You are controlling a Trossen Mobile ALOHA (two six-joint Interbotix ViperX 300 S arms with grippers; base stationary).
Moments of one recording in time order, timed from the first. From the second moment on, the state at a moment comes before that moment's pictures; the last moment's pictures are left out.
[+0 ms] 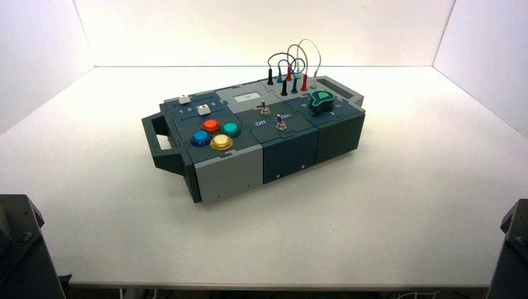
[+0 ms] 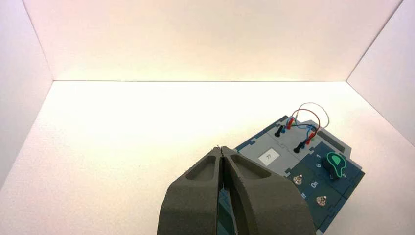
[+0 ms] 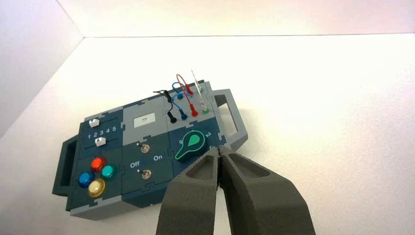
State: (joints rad) left arm -0.15 -1.36 1.19 -0.18 0.54 0.03; right arm 0.43 -1.10 1.13 -0.12 0.51 0.37
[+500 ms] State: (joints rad) left arm -0.15 -1.35 1.19 -0.18 0.54 0.03; right arm 0.47 -1.10 1.13 -0.12 0.51 0.37
